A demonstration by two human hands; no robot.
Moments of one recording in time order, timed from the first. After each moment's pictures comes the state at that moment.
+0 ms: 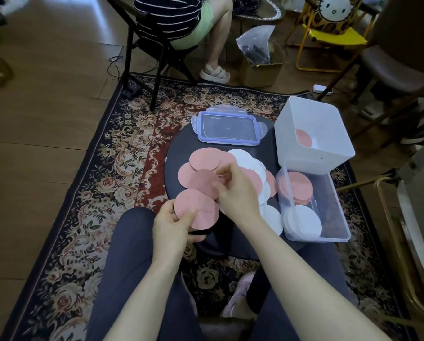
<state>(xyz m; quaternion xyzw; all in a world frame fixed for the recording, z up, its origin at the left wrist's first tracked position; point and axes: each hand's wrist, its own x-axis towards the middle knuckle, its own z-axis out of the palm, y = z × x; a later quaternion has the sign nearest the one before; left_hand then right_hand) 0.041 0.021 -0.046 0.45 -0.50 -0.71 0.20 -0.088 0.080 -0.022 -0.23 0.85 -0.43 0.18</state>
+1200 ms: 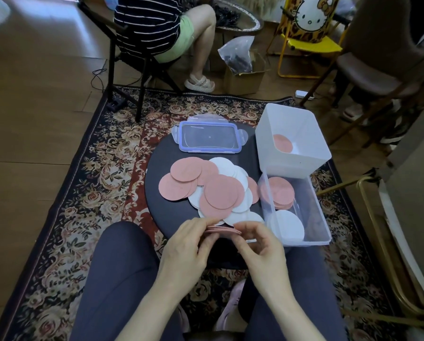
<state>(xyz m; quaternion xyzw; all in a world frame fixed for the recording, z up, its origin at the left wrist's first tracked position) 0.035 0.054 -0.048 0.19 -0.87 -0.42 0.18 -0.048 0.188 -0.021 -0.14 0.78 -0.58 0.18</state>
